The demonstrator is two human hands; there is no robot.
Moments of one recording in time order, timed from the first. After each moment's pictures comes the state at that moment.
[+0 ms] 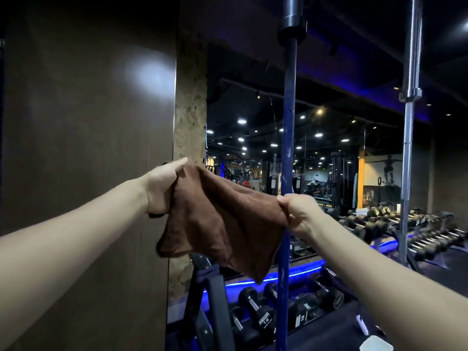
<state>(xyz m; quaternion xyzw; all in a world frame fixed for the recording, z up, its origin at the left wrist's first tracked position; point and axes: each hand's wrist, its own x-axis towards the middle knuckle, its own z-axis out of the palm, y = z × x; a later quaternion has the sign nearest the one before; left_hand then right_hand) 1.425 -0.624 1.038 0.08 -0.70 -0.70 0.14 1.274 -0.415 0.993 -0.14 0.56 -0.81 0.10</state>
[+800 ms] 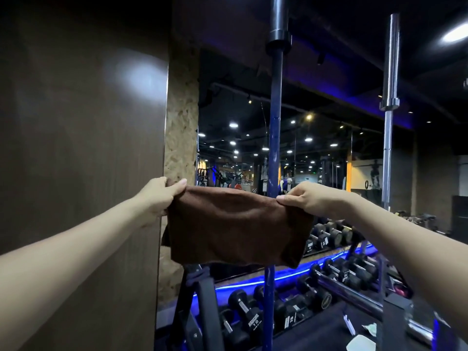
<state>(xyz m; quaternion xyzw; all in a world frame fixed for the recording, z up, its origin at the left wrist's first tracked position) 1.416 -0.616 1.013 0.11 -0.76 -0.54 0.34 1.320 -0.334 1.039 -0.34 0.89 -0.29 -0.05</state>
